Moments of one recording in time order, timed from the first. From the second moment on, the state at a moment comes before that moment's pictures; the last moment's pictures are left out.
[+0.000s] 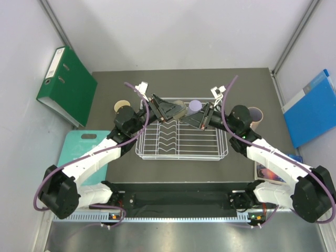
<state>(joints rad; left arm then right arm) -0.61 1.19 0.79 0.62 0.43 -1.23 0.57 1.14 0.71 0.54 -0.61 0.92</state>
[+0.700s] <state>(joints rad) -0.62 1.19 1.01 0.21 0.38 -1.01 0.57 1.09 0.84 0.26 -0.51 0.75</state>
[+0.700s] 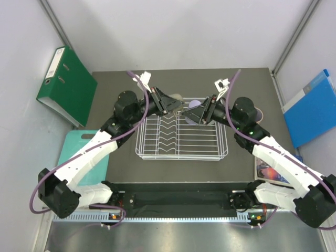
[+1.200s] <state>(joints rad) -0.44 1.57 1.76 -0.60 -0.03 -0.64 0.57 1.06 1.06 -0.22 -0.18 0.50</state>
